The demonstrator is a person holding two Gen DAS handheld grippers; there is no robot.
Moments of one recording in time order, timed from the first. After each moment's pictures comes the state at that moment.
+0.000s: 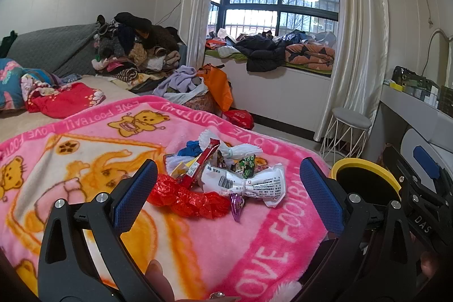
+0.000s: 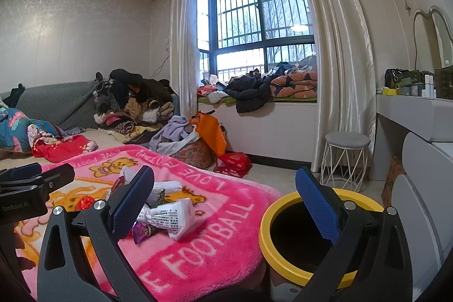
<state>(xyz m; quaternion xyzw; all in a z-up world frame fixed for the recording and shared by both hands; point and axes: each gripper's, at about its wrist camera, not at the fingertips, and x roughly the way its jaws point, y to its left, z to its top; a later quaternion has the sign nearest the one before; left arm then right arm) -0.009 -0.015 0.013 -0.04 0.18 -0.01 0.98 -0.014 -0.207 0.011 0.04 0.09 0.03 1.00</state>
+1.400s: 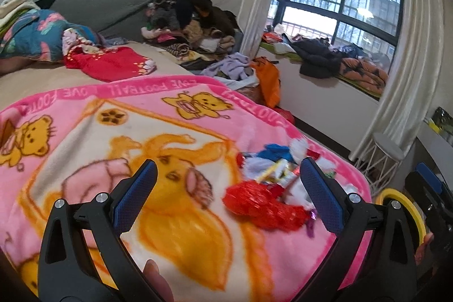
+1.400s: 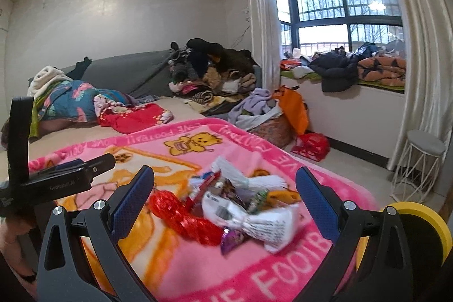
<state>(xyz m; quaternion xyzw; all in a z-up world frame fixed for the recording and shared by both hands) 0.012 0.114 -0.004 -0.14 0.21 0.09 0.96 0.049 -0.110 0.031 0.01 0.16 0.25 0.96</state>
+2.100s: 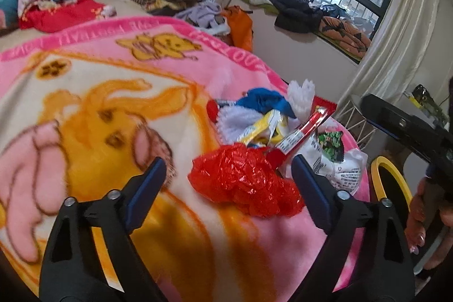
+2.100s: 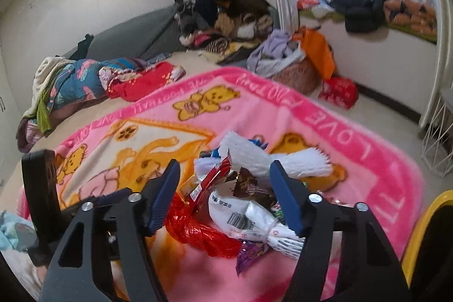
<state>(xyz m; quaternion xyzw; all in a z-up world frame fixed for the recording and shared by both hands) 0.087 0.114 -0.078 -0.17 0.33 -0.02 0.93 0.163 -0.067 -0.002 0.04 0.32 0.30 0.90</state>
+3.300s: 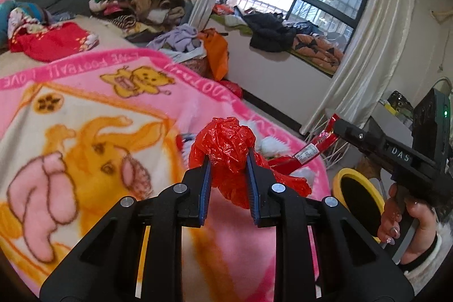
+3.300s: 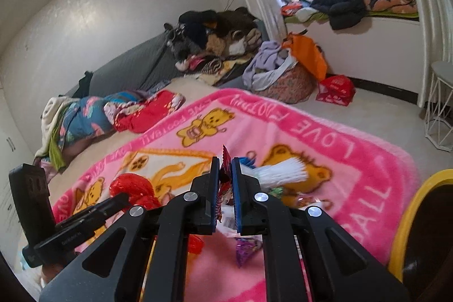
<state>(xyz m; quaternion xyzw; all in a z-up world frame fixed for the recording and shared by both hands) 0.057 0.095 -0.003 -0.16 0.27 -0.07 0.95 0.141 -0.138 0.036 0.13 0.29 0.29 0.90</state>
